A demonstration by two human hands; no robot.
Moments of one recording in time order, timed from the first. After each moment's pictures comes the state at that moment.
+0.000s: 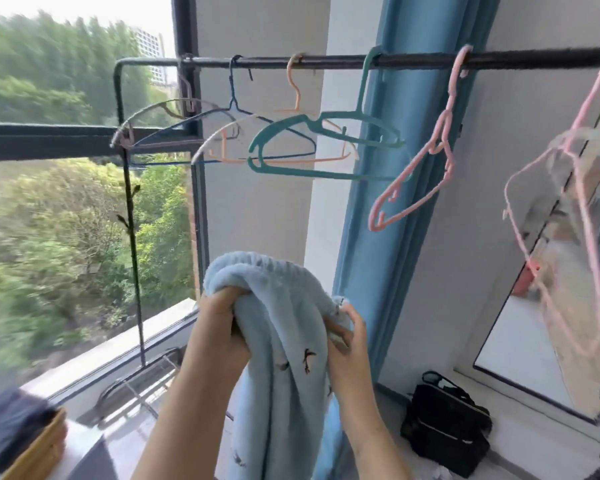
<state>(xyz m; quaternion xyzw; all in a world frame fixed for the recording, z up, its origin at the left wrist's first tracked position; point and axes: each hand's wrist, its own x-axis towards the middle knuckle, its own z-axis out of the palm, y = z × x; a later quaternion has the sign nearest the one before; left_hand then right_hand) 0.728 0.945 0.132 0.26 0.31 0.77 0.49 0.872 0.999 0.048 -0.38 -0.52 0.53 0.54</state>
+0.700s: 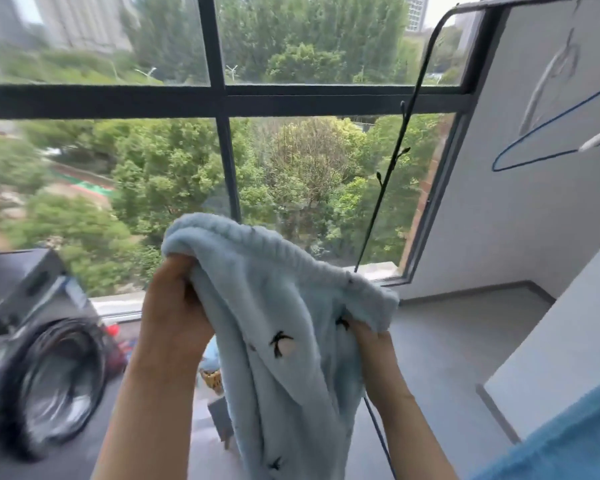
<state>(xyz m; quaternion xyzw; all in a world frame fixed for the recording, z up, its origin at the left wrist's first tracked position) 0.521 0.710 0.144 0.19 0.37 0.89 0.17 0.612 0.917 0.008 -0.28 -0.62 0.71 0.16</state>
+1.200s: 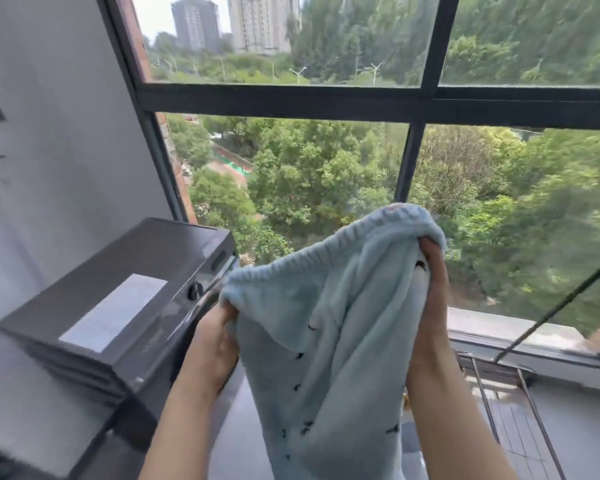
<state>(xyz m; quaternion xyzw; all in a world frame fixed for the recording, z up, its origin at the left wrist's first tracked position) 0.334 0.474 0.040 -0.11 0.55 0.83 0.03 0.357 0.705 0.100 -0.01 -0.34 0.93 0.11</state>
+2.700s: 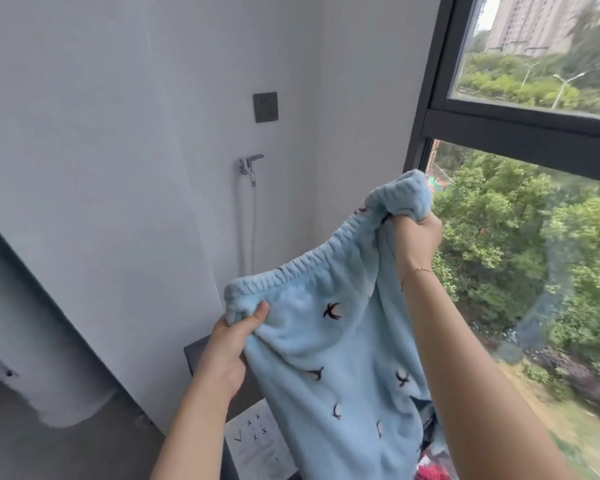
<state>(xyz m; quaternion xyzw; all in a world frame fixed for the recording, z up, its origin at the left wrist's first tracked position) 0.052 0.052 0.037 -0.32 0.47 0.79 -0.24 -0.188 0.177 0.102 0.06 -0.68 0.72 0.09</state>
